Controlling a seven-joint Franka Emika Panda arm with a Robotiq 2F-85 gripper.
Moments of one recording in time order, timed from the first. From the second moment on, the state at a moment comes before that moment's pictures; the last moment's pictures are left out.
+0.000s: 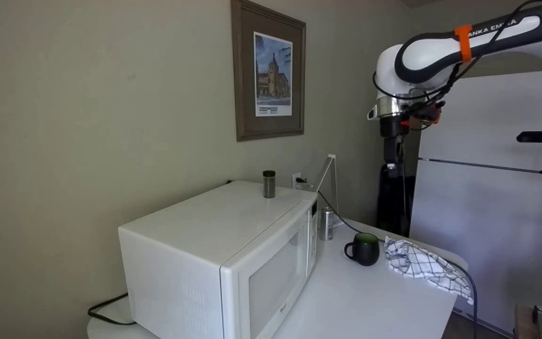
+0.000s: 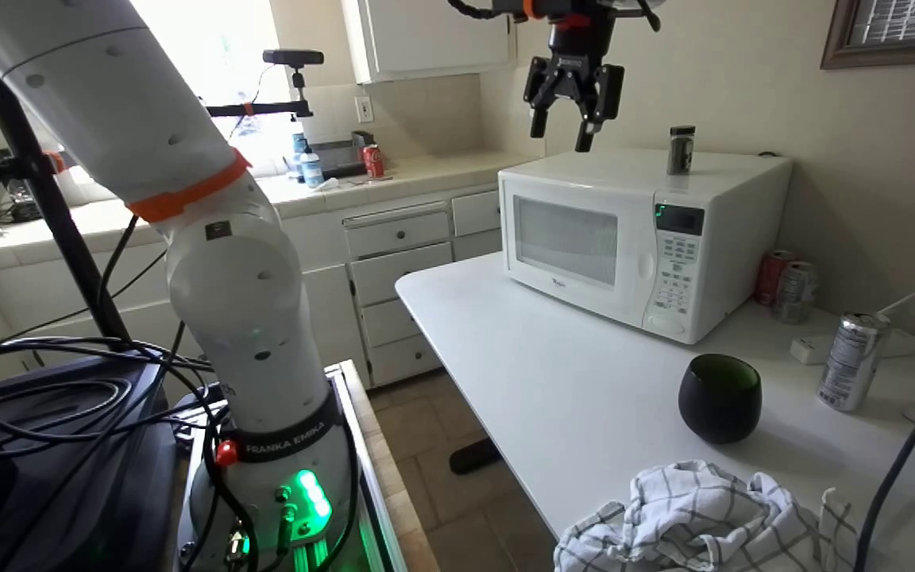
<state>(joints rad) 0.04 -0.32 -0.06 -2.08 0.09 1.63 -0.15</state>
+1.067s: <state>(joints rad) -0.08 -0.01 -0.13 -2.30 0.06 2.32 -0.38</state>
